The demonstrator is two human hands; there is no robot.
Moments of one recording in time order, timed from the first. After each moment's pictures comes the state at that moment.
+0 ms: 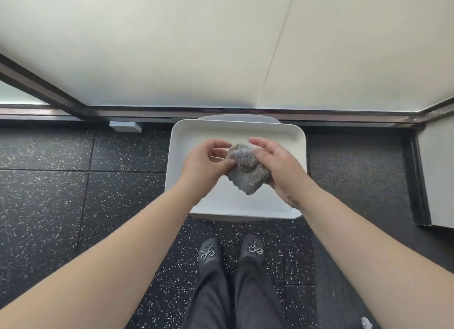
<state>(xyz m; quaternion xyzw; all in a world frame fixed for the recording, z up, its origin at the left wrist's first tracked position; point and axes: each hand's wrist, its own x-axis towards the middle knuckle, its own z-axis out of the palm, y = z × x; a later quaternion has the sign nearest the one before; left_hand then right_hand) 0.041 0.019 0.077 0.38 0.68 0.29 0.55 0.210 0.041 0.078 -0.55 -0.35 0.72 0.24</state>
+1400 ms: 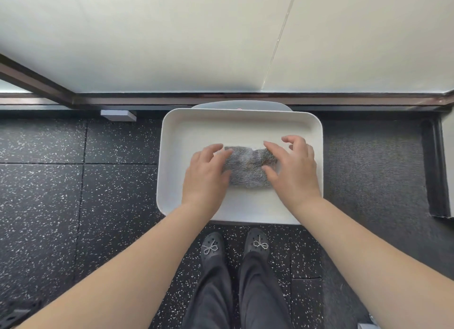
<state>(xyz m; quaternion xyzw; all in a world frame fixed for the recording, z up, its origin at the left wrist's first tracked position) 0.045 0.004 -0.011 0.62 0.73 0.11 0.28 0.228 0.037 -0.006 -0.66 -0.71 0.25 0.06</state>
